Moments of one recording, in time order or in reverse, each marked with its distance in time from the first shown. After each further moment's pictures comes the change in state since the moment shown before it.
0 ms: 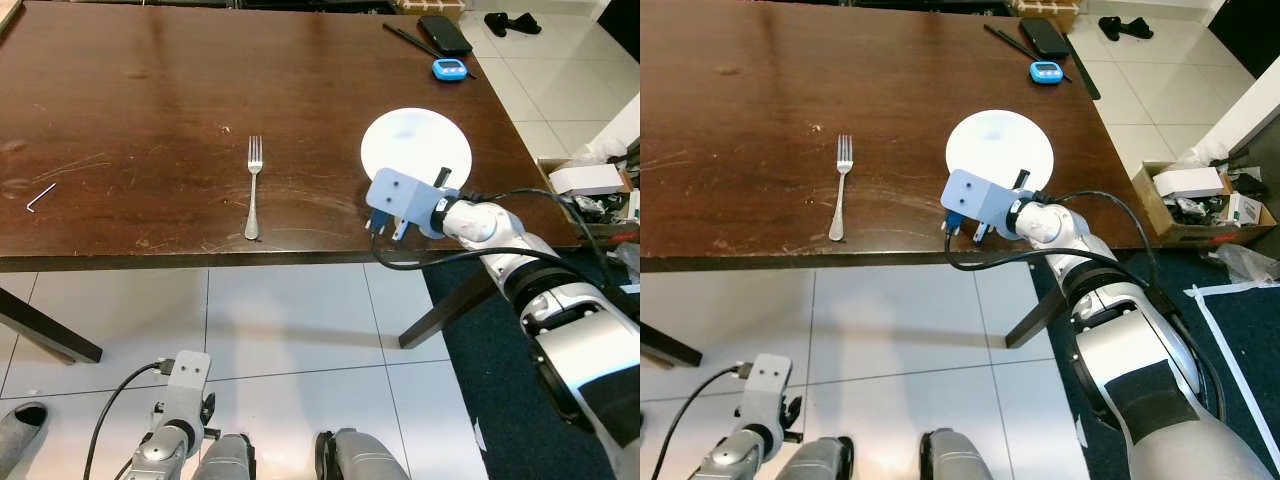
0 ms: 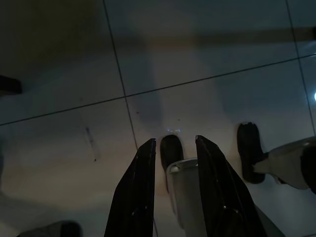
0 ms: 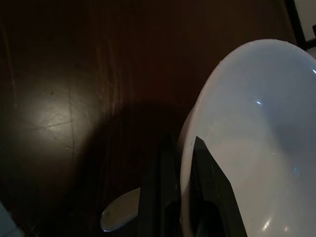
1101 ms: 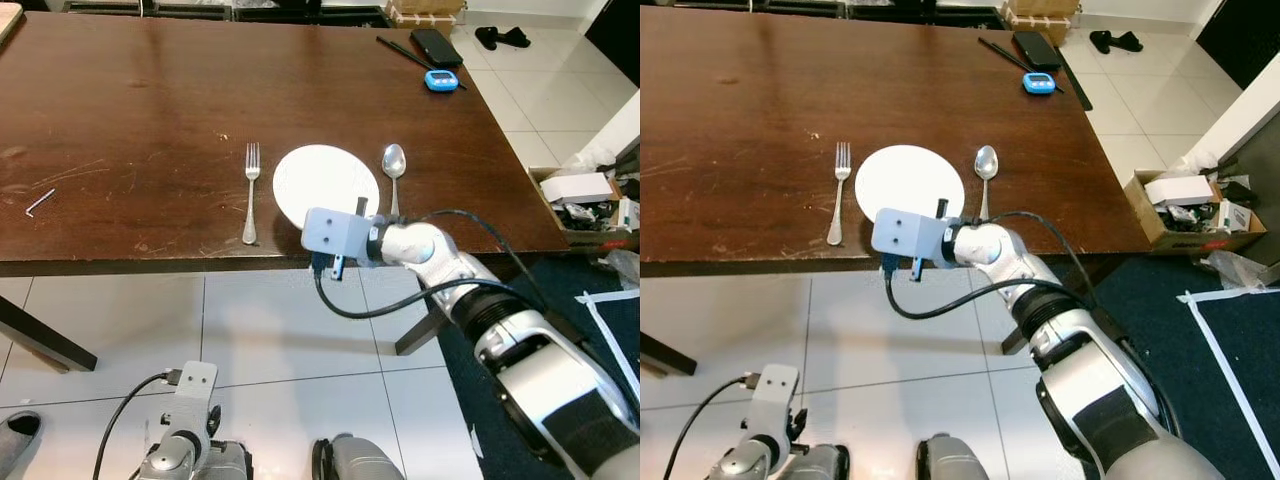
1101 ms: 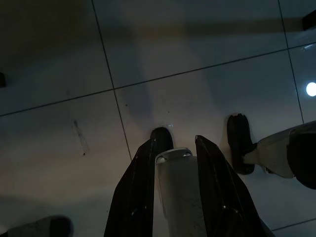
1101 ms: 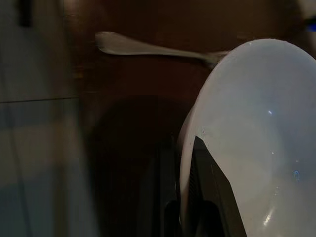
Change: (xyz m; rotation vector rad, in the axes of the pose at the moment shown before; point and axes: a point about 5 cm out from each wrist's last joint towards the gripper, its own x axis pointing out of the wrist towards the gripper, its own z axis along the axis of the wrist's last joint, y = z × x) left arm -0.001 -0.014 -0.014 0.000 0.053 -0.024; right arm 0.025 0.048 0.062 -0.056 -0.233 0.237
